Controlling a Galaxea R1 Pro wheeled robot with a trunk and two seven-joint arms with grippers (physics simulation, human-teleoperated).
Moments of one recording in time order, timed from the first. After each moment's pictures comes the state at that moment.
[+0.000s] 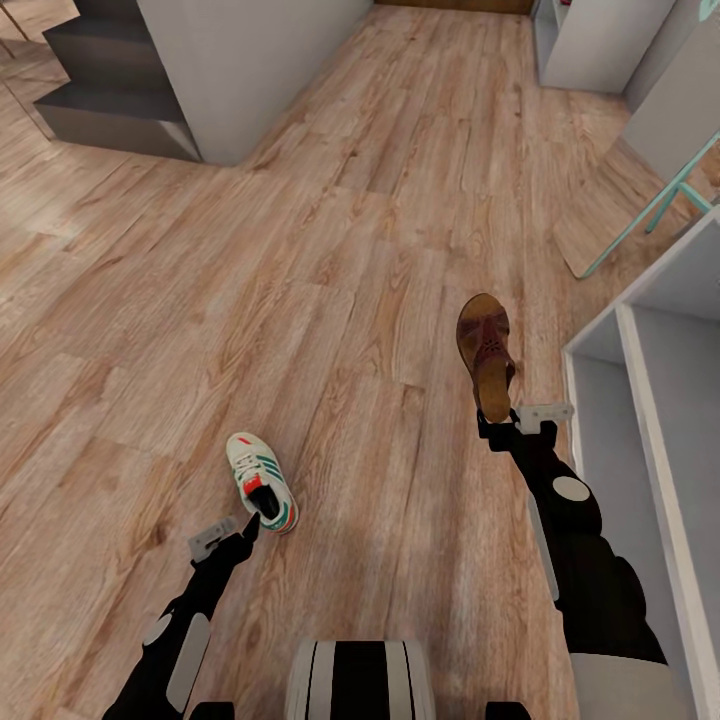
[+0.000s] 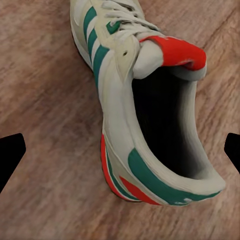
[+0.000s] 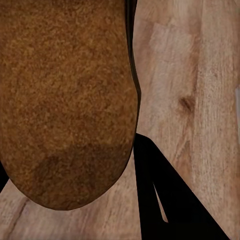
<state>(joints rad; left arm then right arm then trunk) -0.36 -0.11 0.32 -0.94 0.28 -0.08 -0.26 -0.53 0.03 -0.13 -1.48 0.24 0.34 0.10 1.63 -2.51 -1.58</state>
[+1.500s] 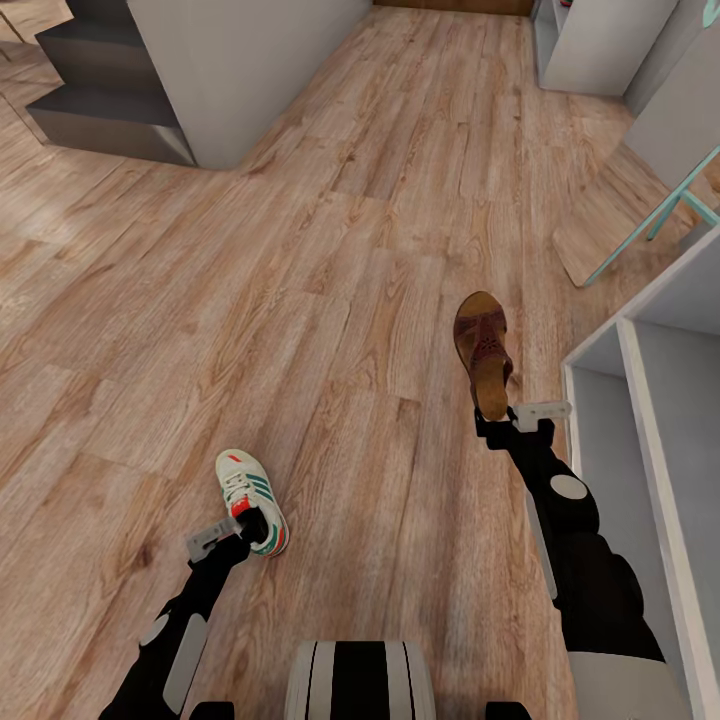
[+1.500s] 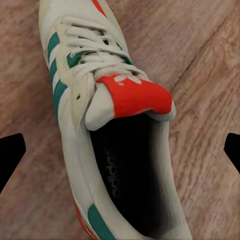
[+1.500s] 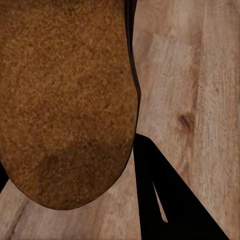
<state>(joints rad) -0.35 -0.10 0.32 -0.94 0.27 -0.08 -0.26 -0.54 0.03 -0.12 -1.48 0.24 0.34 0.10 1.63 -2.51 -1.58</state>
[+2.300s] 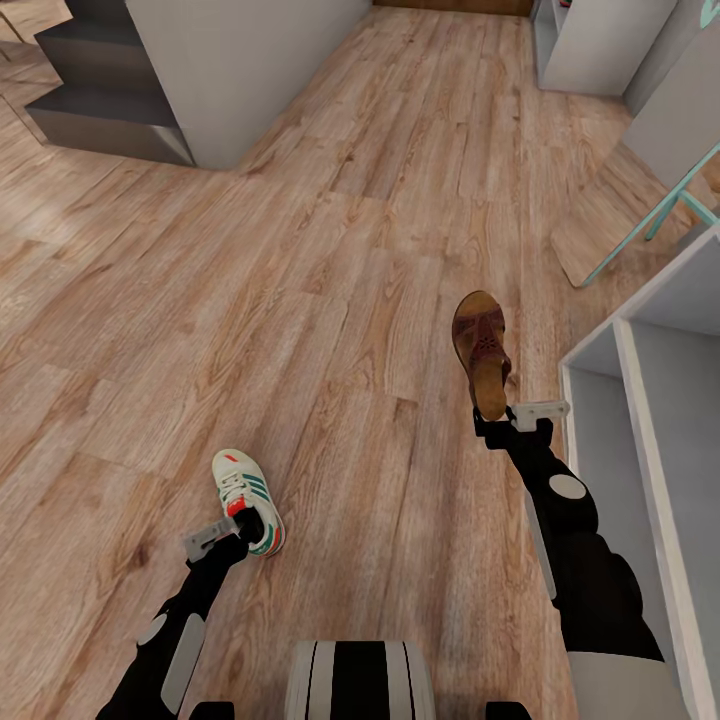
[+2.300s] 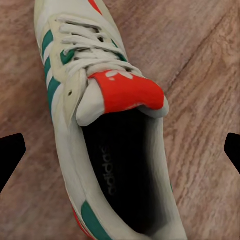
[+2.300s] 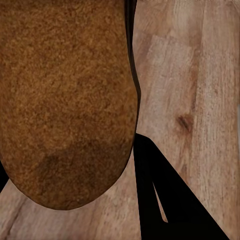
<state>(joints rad) -0.35 -0.10 0.32 -0.94 0.27 -0.08 -0.26 -0.54 0.03 -0.11 -1.48 0.24 0.34 0.10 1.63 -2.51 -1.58</state>
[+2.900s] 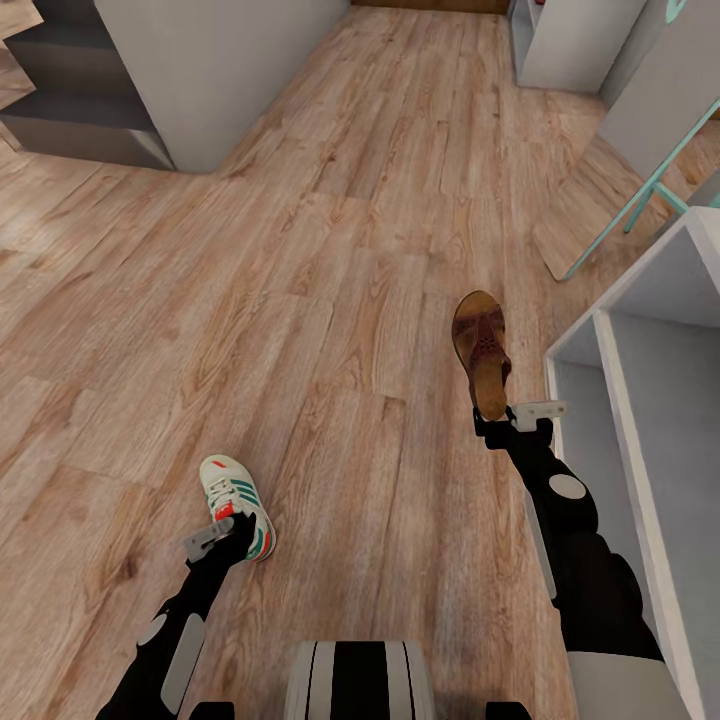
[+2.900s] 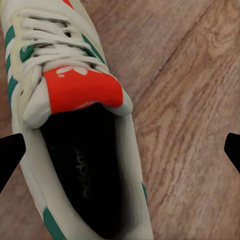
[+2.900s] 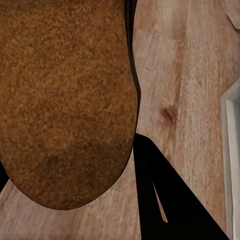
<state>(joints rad) -0.35 -0.10 0.32 -0.94 0.27 -0.08 -0.26 -0.54 0.03 -0.11 -1.48 0.24 0.34 0.10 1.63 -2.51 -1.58</state>
